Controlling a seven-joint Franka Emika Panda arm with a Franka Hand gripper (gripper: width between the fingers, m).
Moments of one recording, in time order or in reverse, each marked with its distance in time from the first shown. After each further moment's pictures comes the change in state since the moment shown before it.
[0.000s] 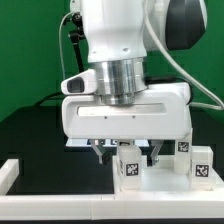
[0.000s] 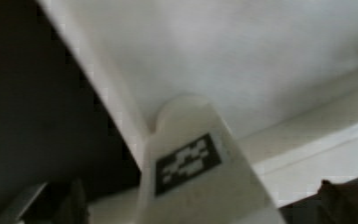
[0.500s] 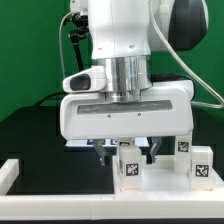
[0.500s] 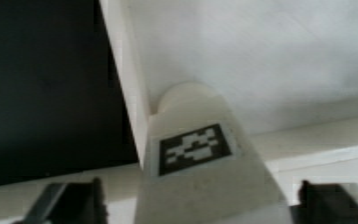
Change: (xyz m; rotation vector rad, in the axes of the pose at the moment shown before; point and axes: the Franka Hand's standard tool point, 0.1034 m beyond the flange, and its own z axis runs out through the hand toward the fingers) arm 0.000 0.000 0.001 -0.001 0.006 0.048
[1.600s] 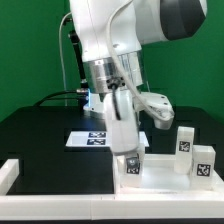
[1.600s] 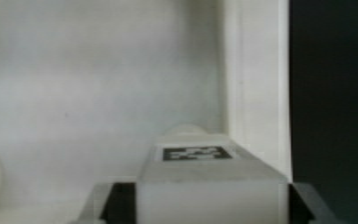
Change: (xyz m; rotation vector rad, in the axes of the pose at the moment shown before) arm 0.002 -0.007 -0.004 0.044 -0.135 1.487
